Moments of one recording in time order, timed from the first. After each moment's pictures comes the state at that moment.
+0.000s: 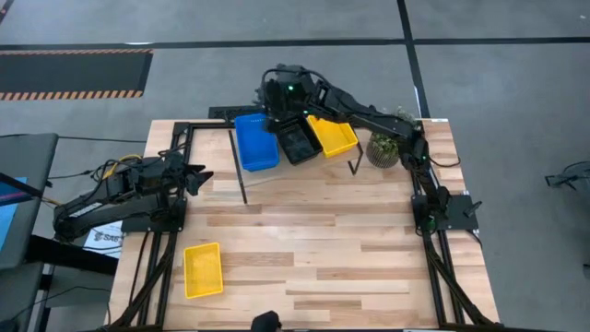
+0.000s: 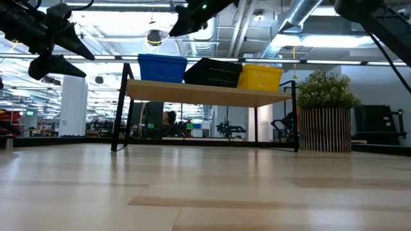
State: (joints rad) left arm 0.35 0.15 0.45 -0.75 -0.16 -0.67; right arm -0.36 2.15 2.35 -0.53 0.10 -0.42
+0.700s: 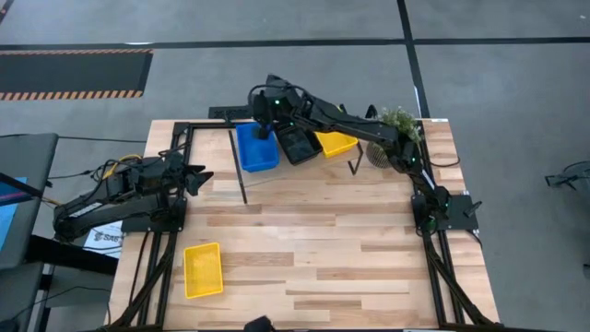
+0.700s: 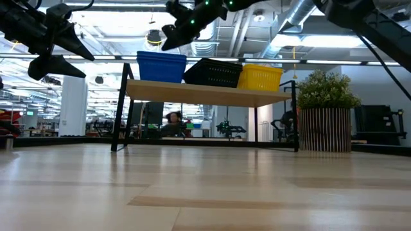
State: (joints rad) left arm 0.35 0.15 0.45 -0.76 -0.16 -0.67; right arm -0.33 2.25 2.34 -0.40 0.24 -0.48
